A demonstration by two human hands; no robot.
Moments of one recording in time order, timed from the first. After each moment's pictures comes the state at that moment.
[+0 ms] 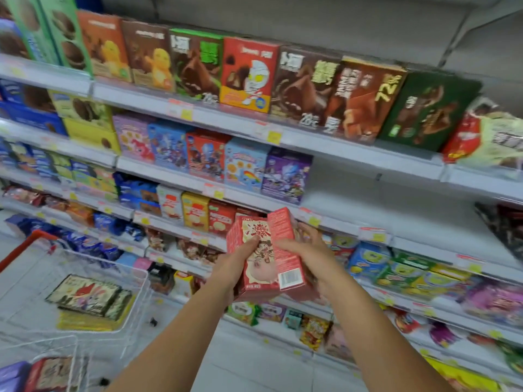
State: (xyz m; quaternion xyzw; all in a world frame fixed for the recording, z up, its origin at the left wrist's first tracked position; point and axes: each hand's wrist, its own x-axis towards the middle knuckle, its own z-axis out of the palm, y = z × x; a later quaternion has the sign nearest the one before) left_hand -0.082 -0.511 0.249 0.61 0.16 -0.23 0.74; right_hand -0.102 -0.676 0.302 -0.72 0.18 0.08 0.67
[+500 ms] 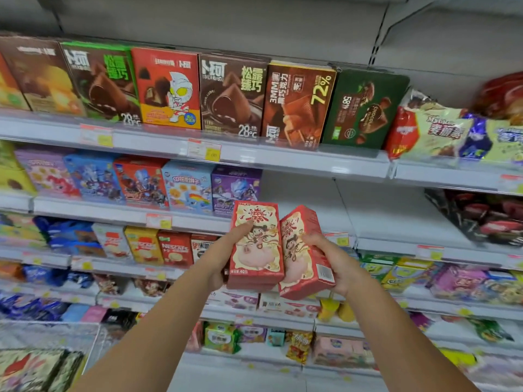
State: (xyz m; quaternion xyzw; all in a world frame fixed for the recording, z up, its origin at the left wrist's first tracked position) left_hand -0.001 -0.592 0.288 0.63 0.05 -0.32 0.71; right_hand -0.075 -0.801 0.301 -0.57 0.24 0.09 0.78
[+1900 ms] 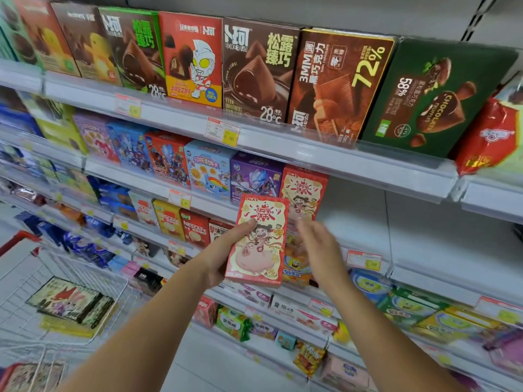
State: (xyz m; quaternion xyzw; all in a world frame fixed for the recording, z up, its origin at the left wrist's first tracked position) left_hand 0.011 -0.612 0.266 0.59 0.06 -0.28 0.76; right_hand -0.012 -0.806 0.279 -0.81 0.06 -0.07 0.57
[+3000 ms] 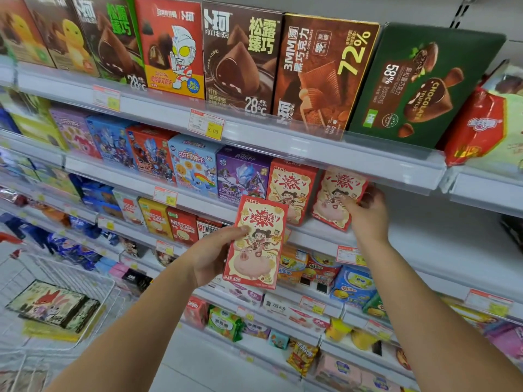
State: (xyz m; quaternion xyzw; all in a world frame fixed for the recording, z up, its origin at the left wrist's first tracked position) left_hand 0.025 -0.618 0.241 0.61 0.02 -0.28 0.74; right_hand 0.056 -0.914 0.273 -0.75 0.17 -0.22 0.60
